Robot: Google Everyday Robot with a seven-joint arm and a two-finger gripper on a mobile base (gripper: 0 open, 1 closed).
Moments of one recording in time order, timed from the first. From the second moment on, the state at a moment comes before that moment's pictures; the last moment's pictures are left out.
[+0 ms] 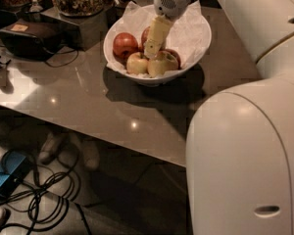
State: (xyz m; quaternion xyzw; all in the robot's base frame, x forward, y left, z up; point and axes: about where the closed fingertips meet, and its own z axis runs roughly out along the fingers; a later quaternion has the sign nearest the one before) arm 0.684 -0.048 0.933 -0.55 0.82 0.05 0.15
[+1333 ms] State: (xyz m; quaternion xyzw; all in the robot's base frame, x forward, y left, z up) arm 0.691 -0.042 0.921 -0.56 0.81 0.07 0.14
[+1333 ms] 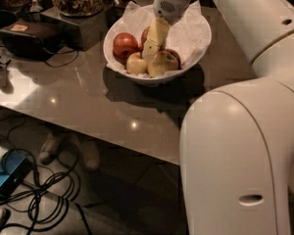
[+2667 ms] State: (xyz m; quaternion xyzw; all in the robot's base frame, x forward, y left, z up) arm 0.704 -0.033 0.919 -0.56 0.81 0.07 0.17
